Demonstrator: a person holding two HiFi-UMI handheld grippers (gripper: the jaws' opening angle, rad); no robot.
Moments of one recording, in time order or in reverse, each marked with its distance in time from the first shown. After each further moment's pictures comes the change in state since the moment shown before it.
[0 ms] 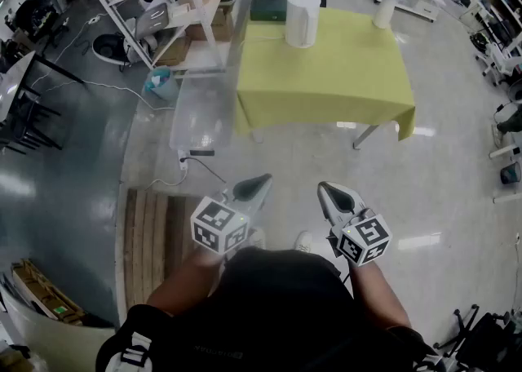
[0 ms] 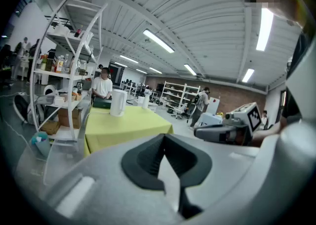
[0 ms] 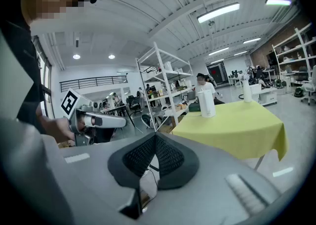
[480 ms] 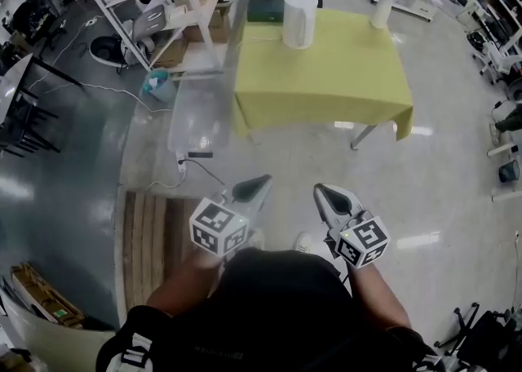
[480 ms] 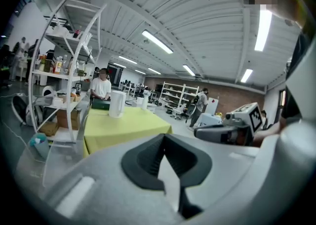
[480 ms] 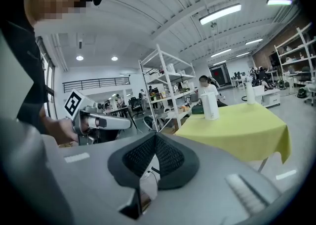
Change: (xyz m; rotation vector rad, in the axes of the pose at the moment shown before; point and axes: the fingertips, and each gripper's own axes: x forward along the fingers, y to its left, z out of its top) left arm -0.001 -0.001 0.005 0.009 -0.007 -0.010; right arm 0.002 0.011 0.006 -0.010 -0.022 0.026
